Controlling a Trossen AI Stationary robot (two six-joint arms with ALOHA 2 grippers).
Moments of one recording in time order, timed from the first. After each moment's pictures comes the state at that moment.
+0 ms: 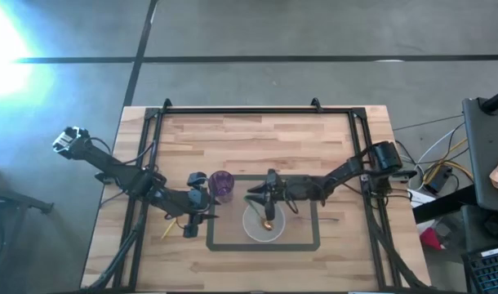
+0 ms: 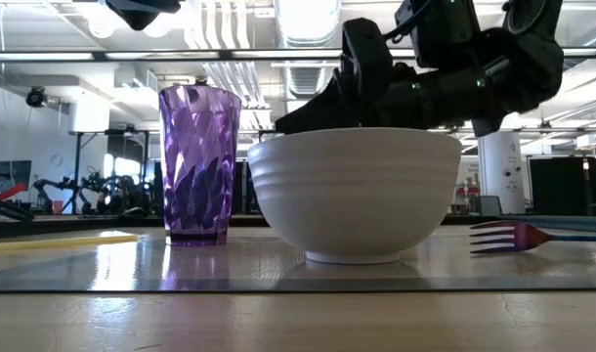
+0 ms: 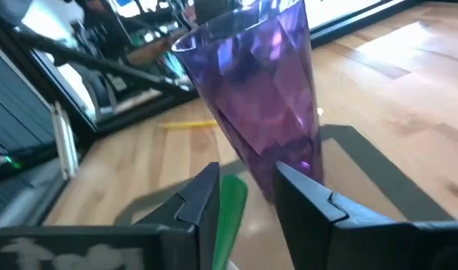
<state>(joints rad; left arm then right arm) -0.50 1.16 0.99 -0.49 -0.31 -0.32 0.16 1.90 0.70 1.03 0.18 0.46</state>
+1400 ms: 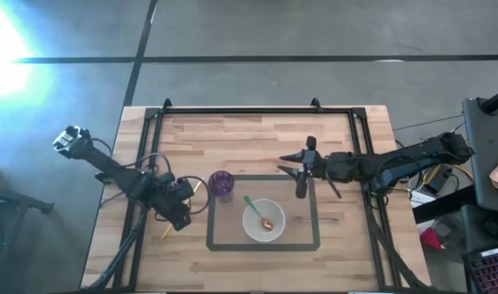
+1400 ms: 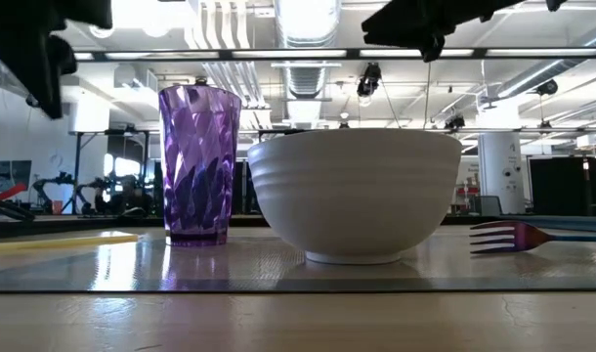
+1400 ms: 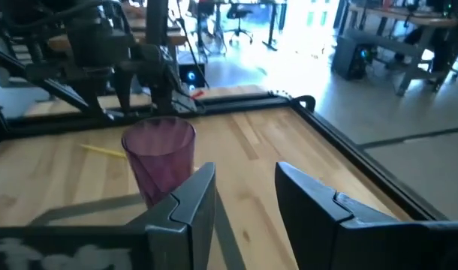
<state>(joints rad) -0.55 1.16 0.97 -1.06 -0.26 -1.01 0.16 1.12 0.69 0.21 0.42 0.11</state>
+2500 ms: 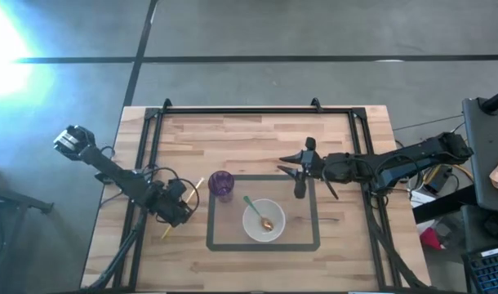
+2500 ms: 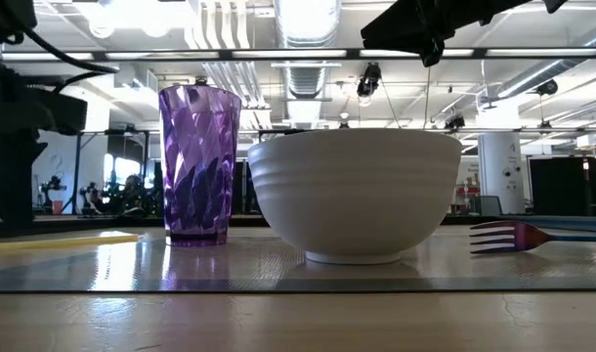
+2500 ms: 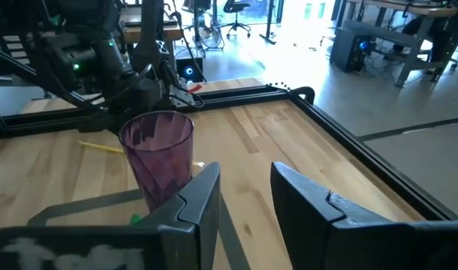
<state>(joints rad) -0.58 1.16 0.55 -0.80 -0.29 -1.48 0.16 1.13 0.69 0.20 0.43 0.14</state>
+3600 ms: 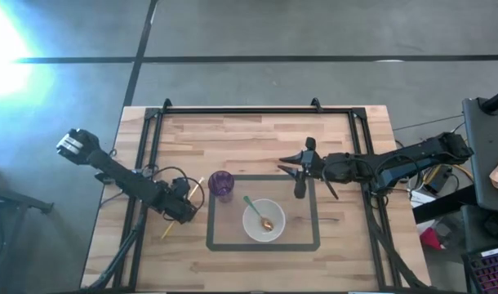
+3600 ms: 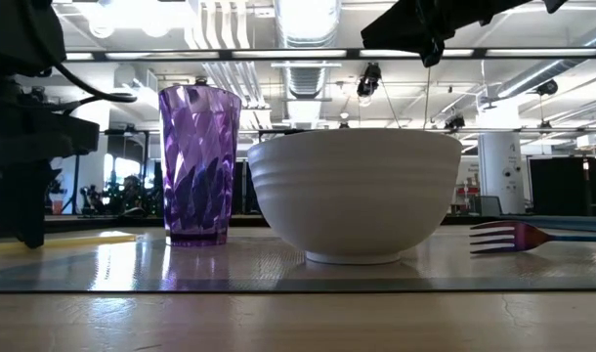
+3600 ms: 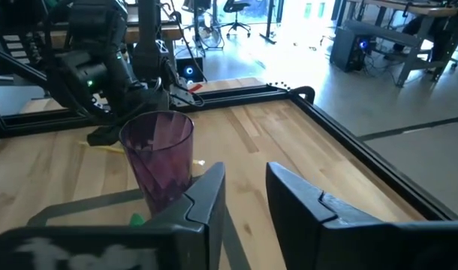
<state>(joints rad) -0.50 1.29 0.51 -0.70 -0.27 -1.44 0.16 1.13 0.69 0.20 0.43 0.14</state>
